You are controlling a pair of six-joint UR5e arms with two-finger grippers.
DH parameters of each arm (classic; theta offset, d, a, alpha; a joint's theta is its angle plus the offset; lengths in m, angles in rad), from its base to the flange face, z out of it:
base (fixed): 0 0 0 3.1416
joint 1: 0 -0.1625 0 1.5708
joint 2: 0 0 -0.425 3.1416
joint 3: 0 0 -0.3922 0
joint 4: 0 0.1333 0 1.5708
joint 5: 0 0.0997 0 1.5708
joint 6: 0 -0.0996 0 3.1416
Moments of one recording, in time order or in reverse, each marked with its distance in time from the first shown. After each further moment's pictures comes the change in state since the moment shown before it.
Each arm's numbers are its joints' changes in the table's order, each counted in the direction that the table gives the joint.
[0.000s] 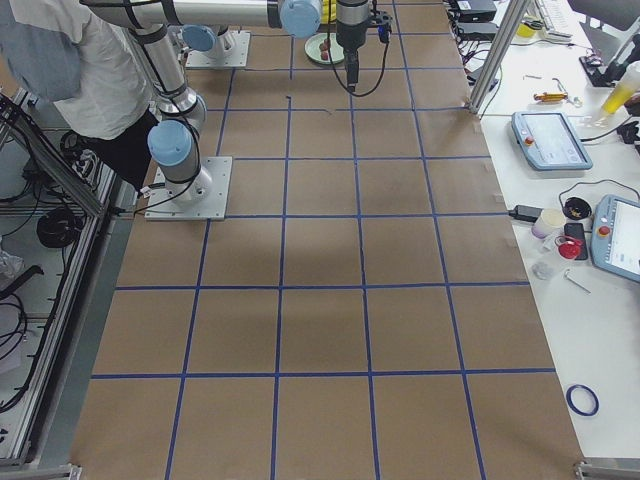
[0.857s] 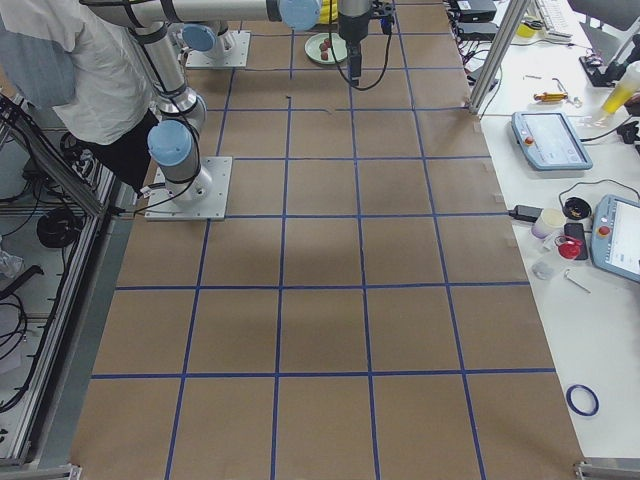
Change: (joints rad) left arm 0.000 -0.004 -0.018 0.024 0.031 -0.001; right arm 0.000 0.000 -0.019 0.012 -0.001 0.001
